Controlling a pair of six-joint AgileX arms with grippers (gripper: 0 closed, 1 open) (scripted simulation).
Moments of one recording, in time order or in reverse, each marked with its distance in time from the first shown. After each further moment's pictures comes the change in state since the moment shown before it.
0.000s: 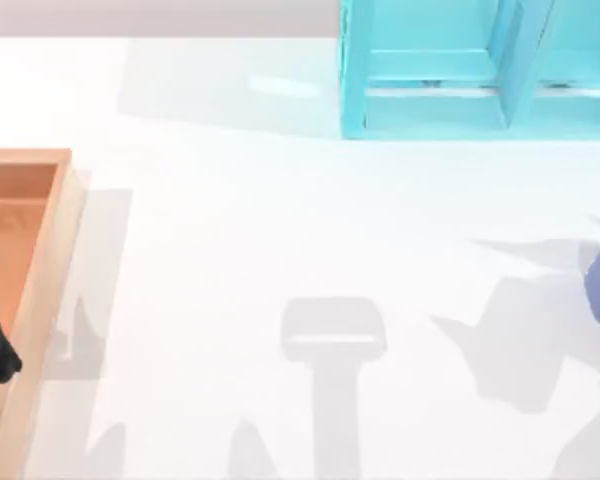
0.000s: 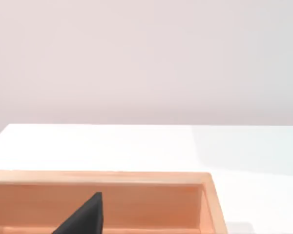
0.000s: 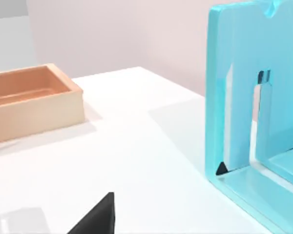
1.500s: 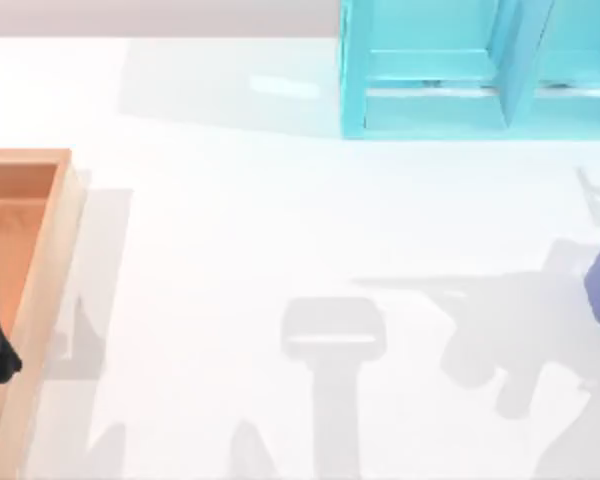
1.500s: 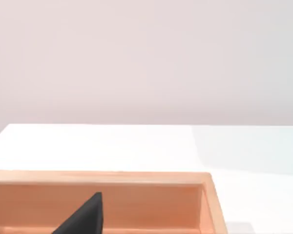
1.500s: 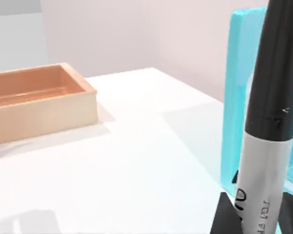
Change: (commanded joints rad) left arm 0.000 0.000 0.000 0.000 0.000 0.000; right arm 0.035 -0.013 0.002 -0.035 0.023 0.008
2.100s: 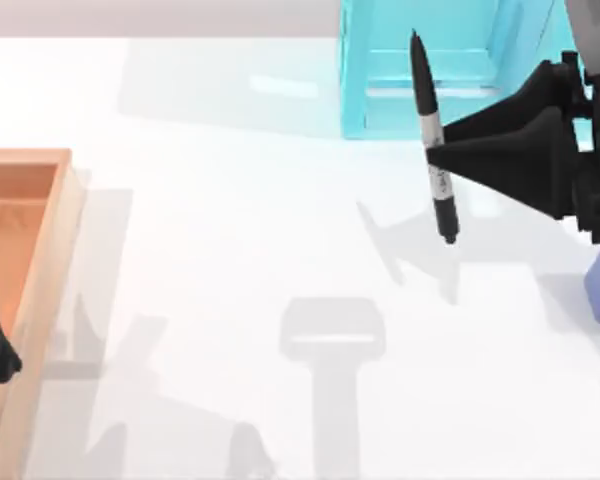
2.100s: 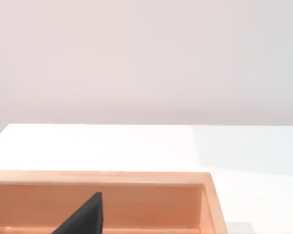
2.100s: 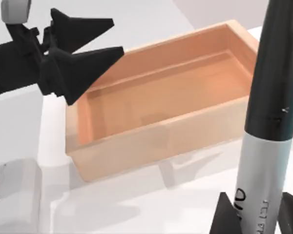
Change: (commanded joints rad) left arm 0.000 0.000 0.000 0.000 0.000 0.000; right arm 0.762 -0.378 0.144 -0.695 0.620 0.079
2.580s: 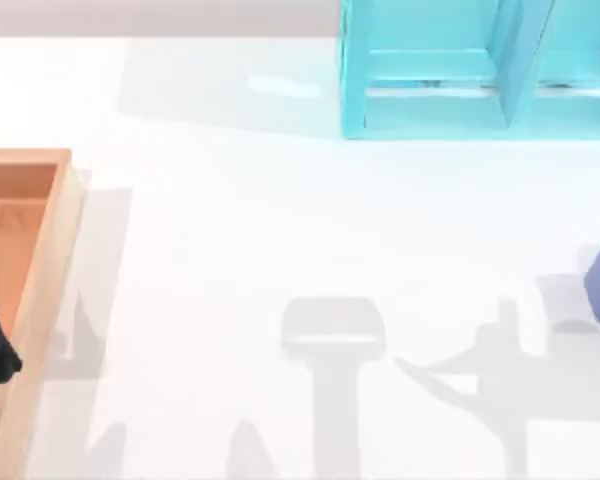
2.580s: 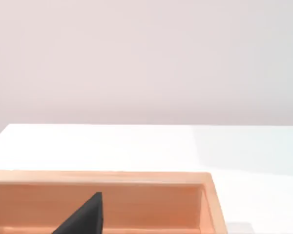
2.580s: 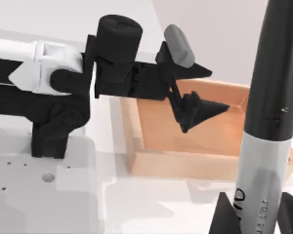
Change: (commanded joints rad) left arm 0.000 0.000 0.000 0.000 0.000 0.000; right arm 1.009 -0.635 0.336 -0.723 1.036 -0.012
